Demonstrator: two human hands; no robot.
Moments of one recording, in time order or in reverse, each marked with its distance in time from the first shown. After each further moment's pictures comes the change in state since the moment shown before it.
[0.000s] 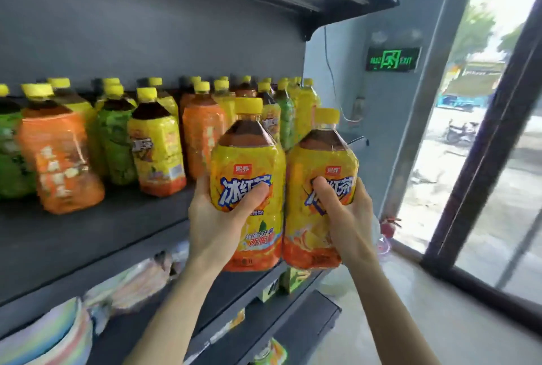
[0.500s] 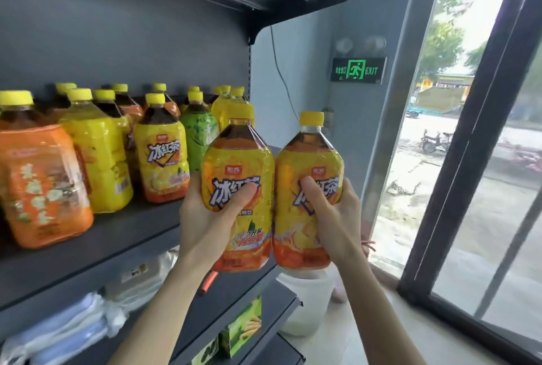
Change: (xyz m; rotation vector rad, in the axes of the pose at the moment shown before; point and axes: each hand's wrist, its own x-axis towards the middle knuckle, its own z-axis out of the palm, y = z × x) left_hand 0.113 -0.100 0.221 0.030 -0.019 -0.001; right_hand 0.209 0.087 -0.133 -0.098 0.081 -0.013
